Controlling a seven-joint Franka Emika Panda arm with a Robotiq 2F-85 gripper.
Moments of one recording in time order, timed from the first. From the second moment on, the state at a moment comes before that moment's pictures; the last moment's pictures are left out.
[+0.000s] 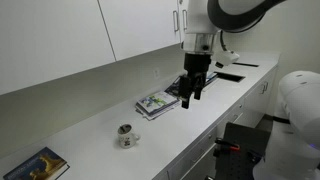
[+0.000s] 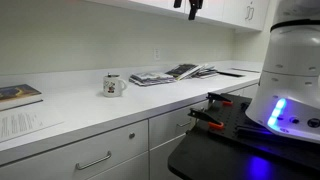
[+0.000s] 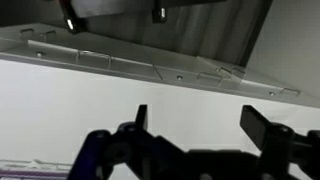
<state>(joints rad) 0.02 -0.96 -0.03 -2.81 0.19 1.95 0.07</state>
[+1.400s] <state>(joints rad) -0.02 -0.33 0.22 -2.71 0.09 2.65 0.39</state>
